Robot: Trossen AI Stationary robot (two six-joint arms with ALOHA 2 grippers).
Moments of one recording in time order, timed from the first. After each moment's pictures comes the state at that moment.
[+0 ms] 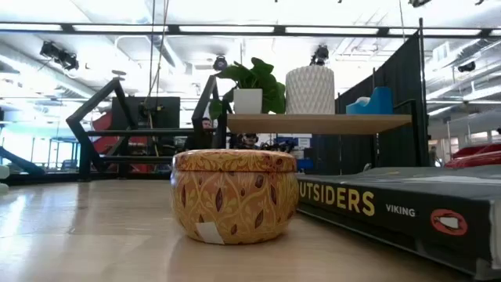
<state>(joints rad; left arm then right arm) -0.62 1.43 1.01 0.12 -0.45 -0.19 0.96 1.42 0.69 -0.57 0.37 1.21</state>
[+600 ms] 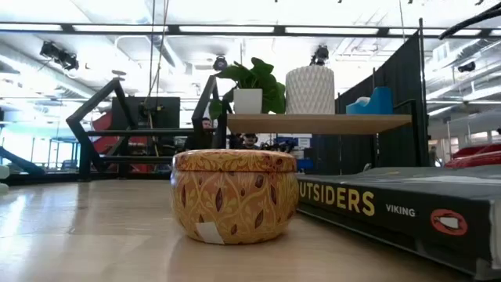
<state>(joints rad) -0.62 1.43 1.01 0.12 -0.45 -0.19 1.06 1.42 0.48 -0.28 0.45 1.23</state>
